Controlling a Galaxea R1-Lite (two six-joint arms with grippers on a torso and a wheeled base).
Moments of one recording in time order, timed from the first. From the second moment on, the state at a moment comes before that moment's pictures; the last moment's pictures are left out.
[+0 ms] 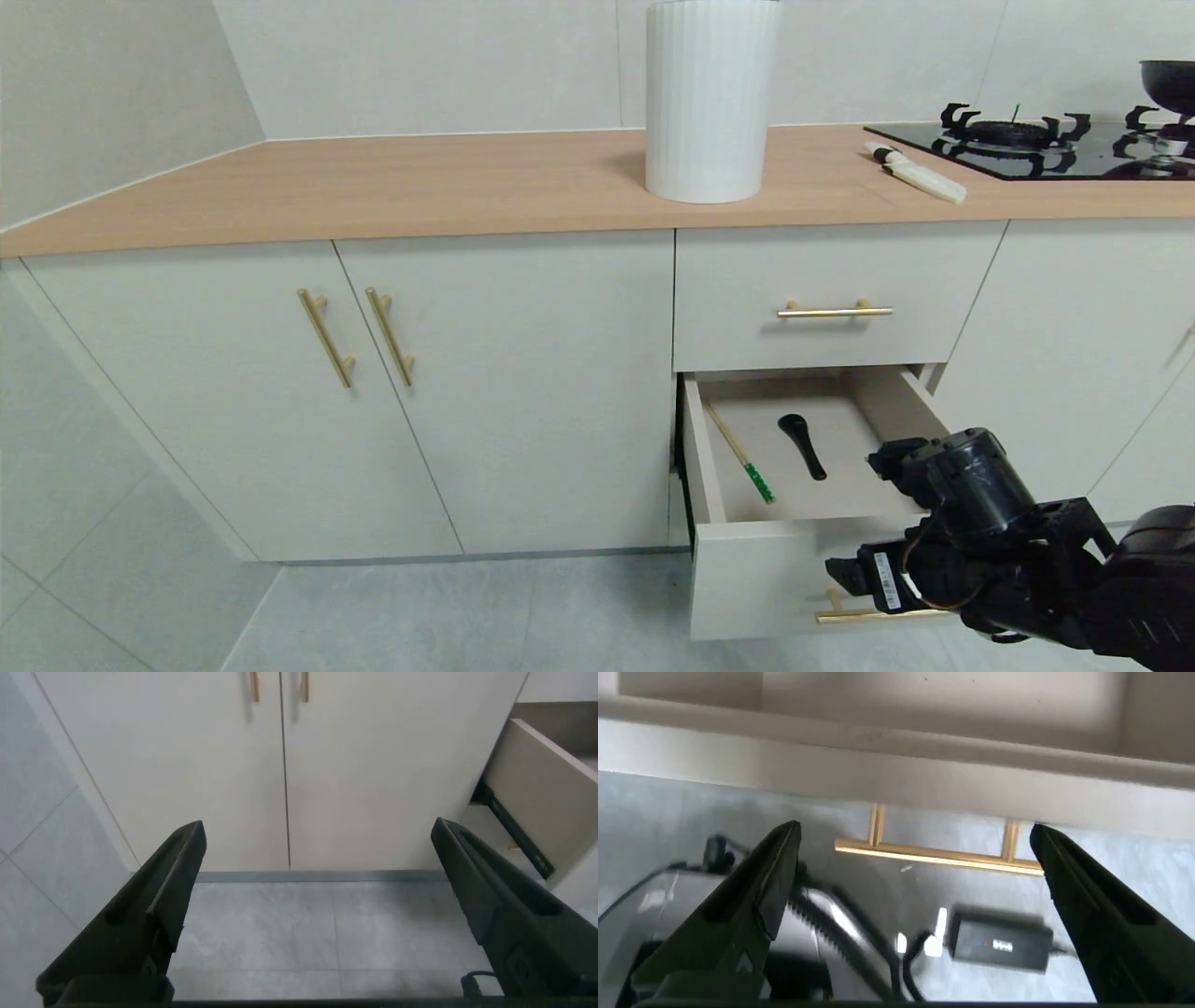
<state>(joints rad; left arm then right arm) 0.00 0.00 0.00 0.00 0.03 -0.01 0.54 1.77 -0.58 -0.32 -0.30 0.29</state>
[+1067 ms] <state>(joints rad) 0.00 0.00 0.00 0.00 0.03 -0.01 0.39 2.01 -0.86 -0.35 -0.29 0.28</state>
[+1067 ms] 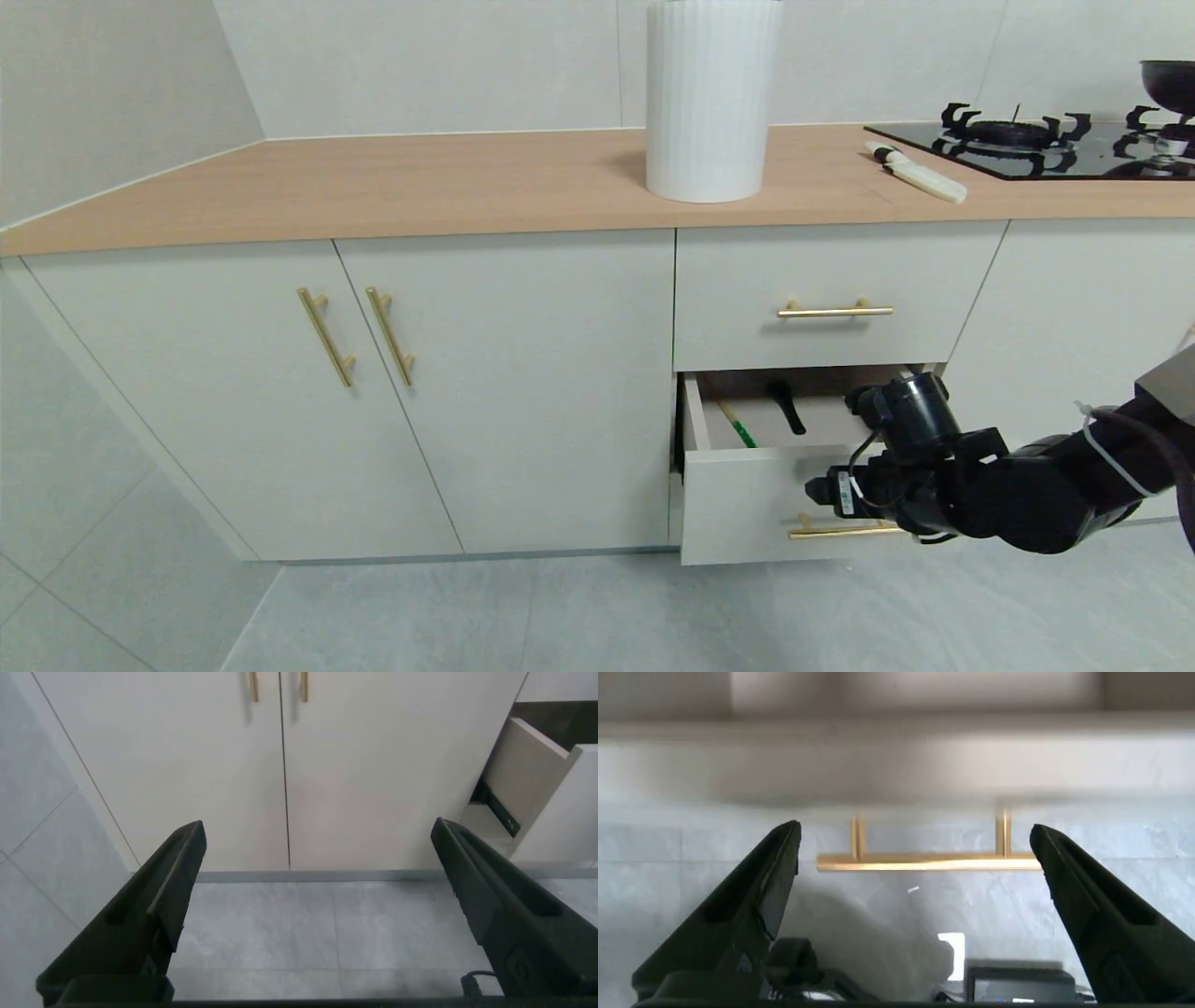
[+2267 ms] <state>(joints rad) 0.00 0.00 0.00 0.00 0.03 -0.01 0.32 2.23 -0.83 -0.93 -0.30 0.28</state>
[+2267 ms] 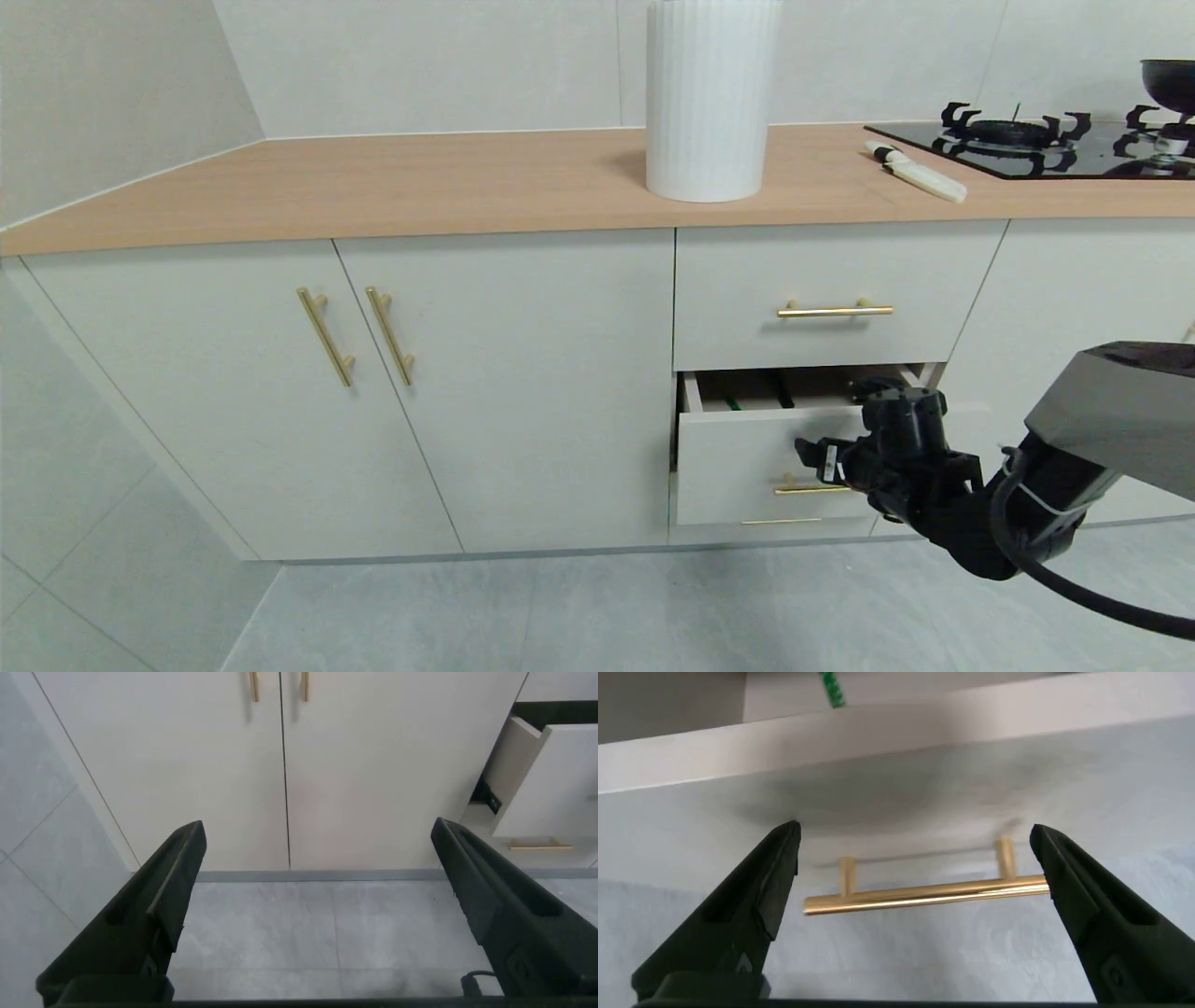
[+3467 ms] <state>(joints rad) 0.00 0.00 0.00 0.00 0.03 -0.01 0.21 2.36 -0.98 -1.11 -0.39 0.29</state>
